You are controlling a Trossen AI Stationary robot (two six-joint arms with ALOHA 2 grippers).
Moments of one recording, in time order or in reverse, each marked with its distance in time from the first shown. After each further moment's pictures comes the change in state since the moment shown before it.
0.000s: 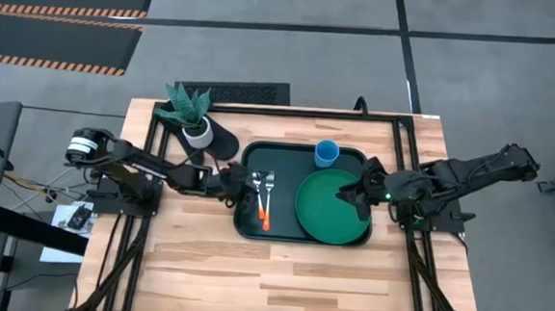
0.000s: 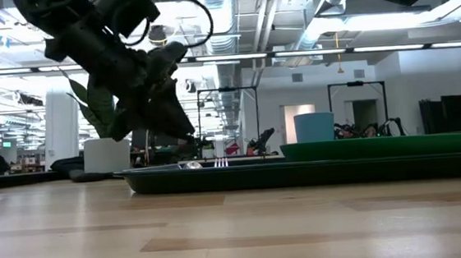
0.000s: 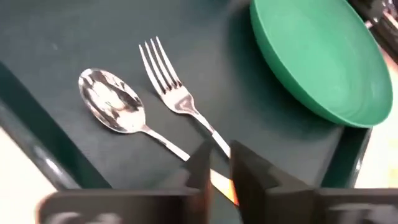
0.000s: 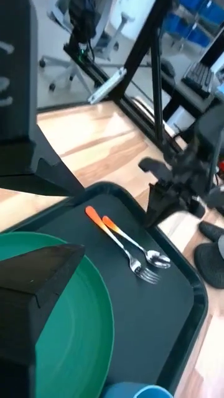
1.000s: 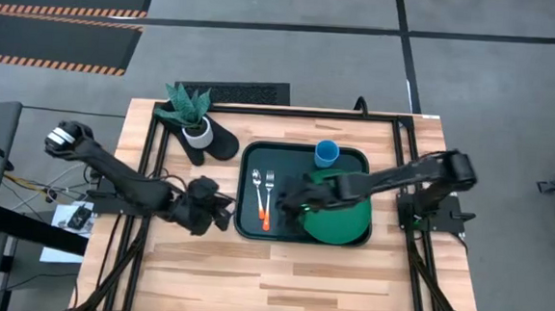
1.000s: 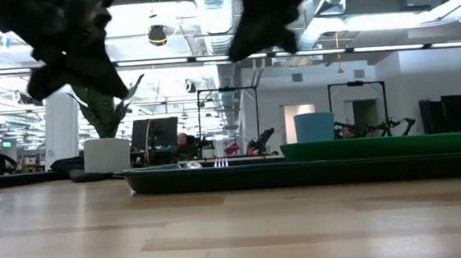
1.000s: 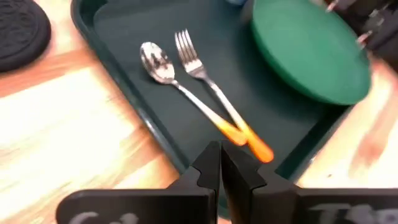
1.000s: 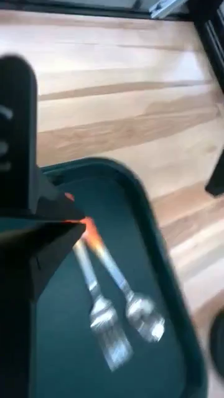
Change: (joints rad) left arm -0.404 -0.250 0.054 -0.529 -0.421 -0.397; right arm -0.143 0.780 0.363 0.195 -0.190 -0.413
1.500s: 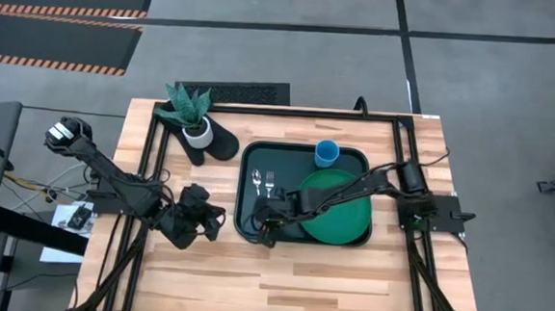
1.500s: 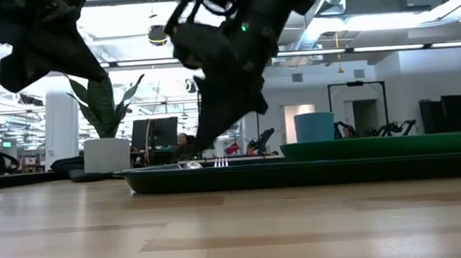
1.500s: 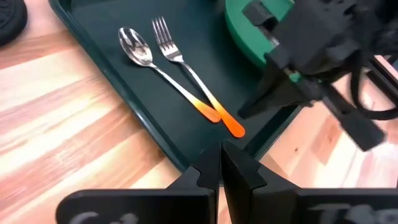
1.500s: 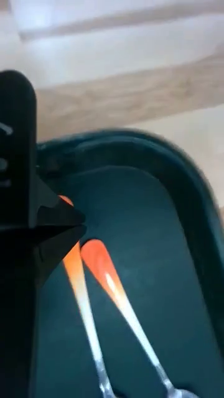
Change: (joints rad) left arm -0.150 -0.050 0.000 -0.052 -0.059 -0.109; right arm -0.006 0.382 0.218 -0.043 -0.079 -0.028
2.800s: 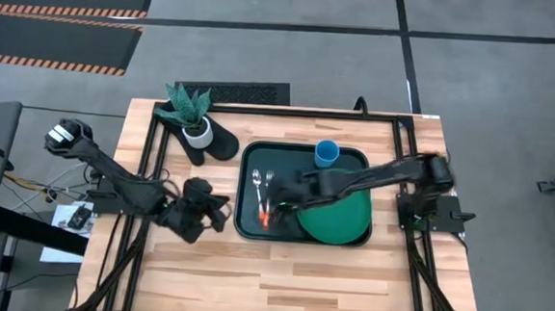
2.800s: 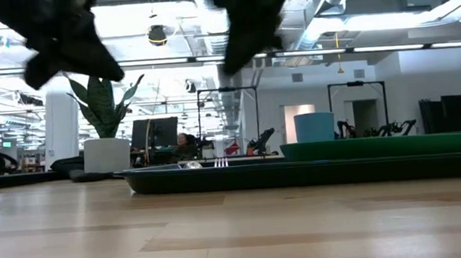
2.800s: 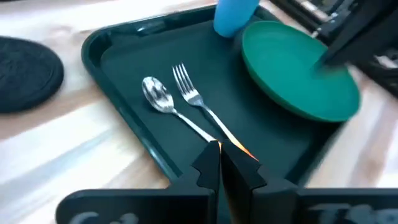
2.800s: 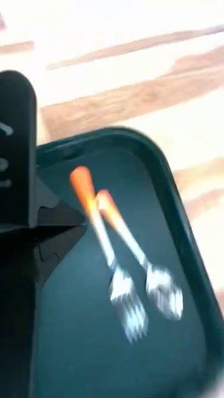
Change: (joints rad) left arm 0.081 0.026 0.000 0.039 -0.106 0.123; right arm -0.018 -0.224 0.042 -0.261 0.087 0.011
